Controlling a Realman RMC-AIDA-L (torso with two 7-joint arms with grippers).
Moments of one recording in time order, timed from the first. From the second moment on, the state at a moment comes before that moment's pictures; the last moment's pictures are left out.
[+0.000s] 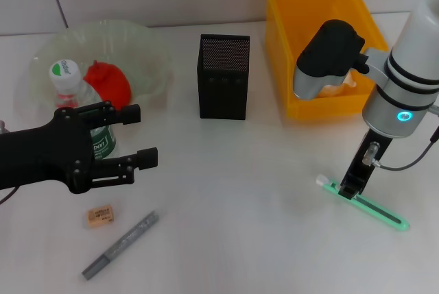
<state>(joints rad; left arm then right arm) -0.38 -2.06 0.91 0.91 1.71 1.75 -1.44 0.86 2.08 -1.33 -0.91 -2.80 -1.62 2.43</state>
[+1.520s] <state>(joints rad) -0.38 -2.06 0.91 0.91 1.71 1.75 -1.44 0.83 2.08 -1.34 -1.02 -2.80 -1.64 2.45</state>
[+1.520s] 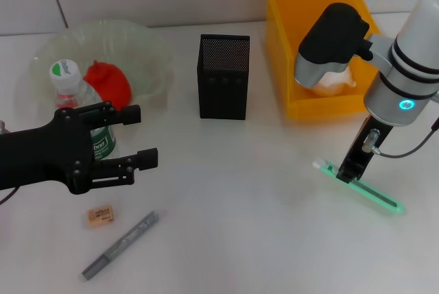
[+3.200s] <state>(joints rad) -0.39 -2.06 0.91 0.91 1.71 1.74 -1.45 0.76 2.08 -1.23 -1.38 -2.73 -1.65 2.44</state>
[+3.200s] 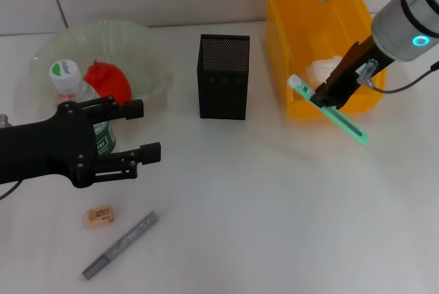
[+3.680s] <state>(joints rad) -0.39 -2.06 0.91 0.91 1.71 1.74 -1.45 0.74 2.08 -1.23 -1.46 -2.68 -1.60 2.42</state>
